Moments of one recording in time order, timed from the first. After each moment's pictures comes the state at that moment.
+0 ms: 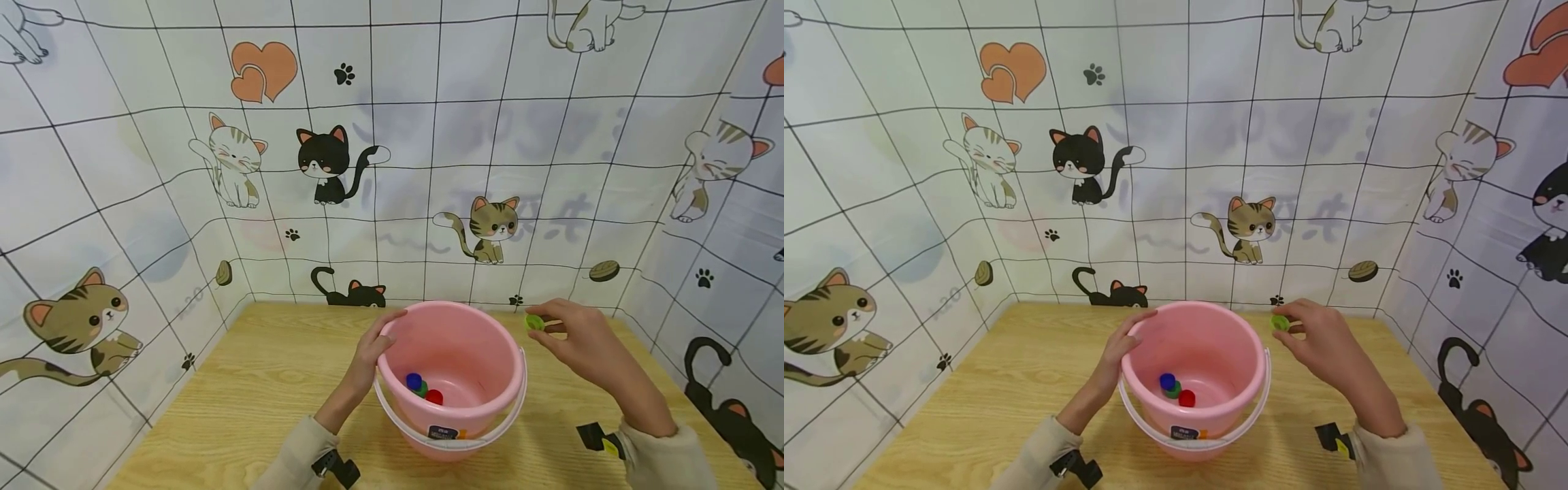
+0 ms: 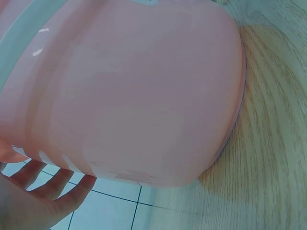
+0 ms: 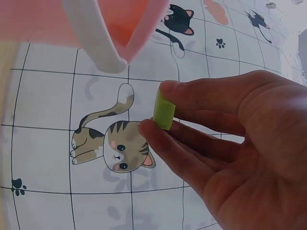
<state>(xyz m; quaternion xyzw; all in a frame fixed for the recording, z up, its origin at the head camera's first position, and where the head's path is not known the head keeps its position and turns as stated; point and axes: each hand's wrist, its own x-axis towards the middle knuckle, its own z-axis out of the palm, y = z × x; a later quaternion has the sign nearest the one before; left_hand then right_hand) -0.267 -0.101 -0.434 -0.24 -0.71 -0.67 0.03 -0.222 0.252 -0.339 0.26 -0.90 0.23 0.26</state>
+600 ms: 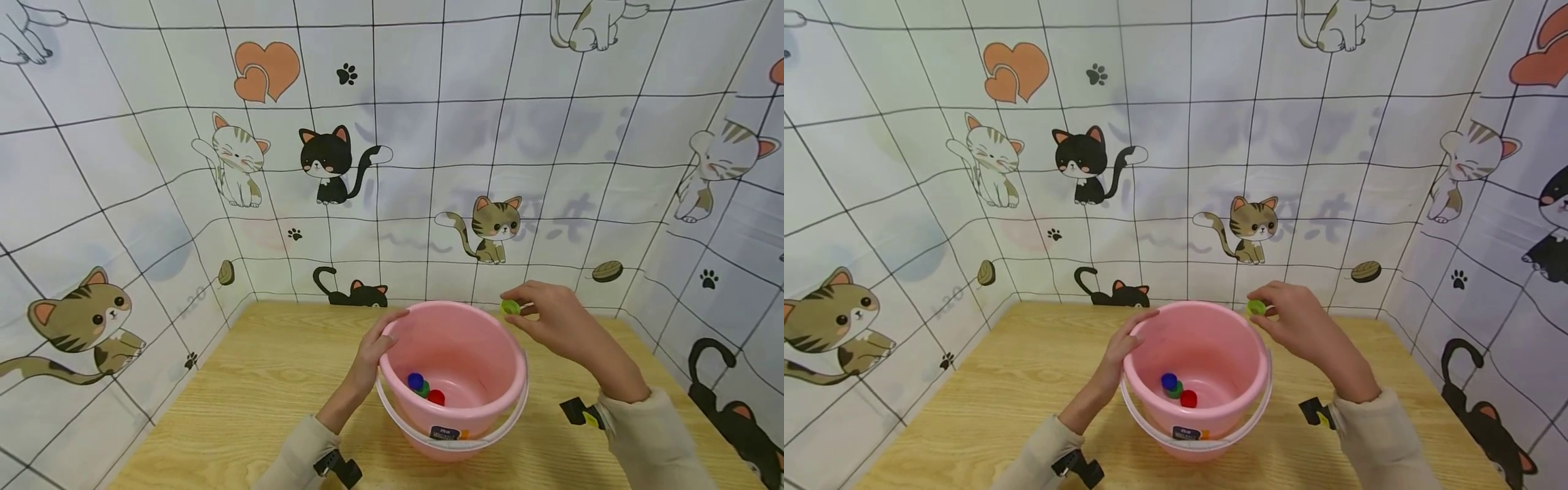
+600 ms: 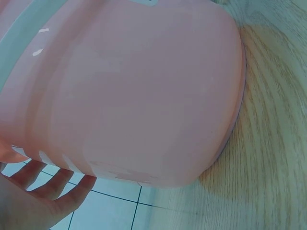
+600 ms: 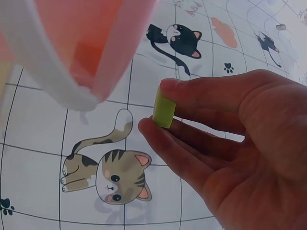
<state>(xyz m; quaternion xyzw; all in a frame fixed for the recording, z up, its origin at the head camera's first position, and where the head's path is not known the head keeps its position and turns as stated) -0.267 -0.101 -0.435 -0.25 -0.71 -0.66 0.04 -0.242 0.224 -0.313 0.29 -0.91 0.20 0.21</state>
